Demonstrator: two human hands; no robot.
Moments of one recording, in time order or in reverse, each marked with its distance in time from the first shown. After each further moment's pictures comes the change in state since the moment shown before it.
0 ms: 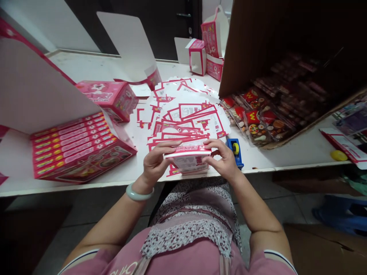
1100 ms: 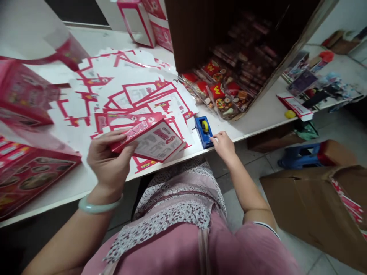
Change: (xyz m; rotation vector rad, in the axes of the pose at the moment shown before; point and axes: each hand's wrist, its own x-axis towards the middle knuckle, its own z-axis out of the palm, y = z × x) left_hand 0.004 0.003 0.029 0.109 0.325 -0.153; right_hand -0.089 0.066 -0.097 -0.660 0.161 0.623
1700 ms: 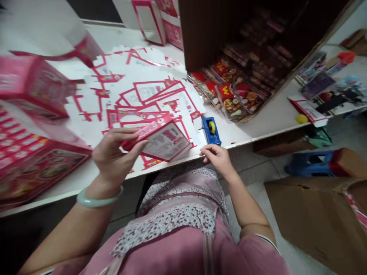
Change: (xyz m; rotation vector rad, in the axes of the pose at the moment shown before) left_hand 0.014 0.004 -0.007 0.237 -0.238 0.219; right_hand -0.044 -0.070 0.015 0.626 -0.174 0.077
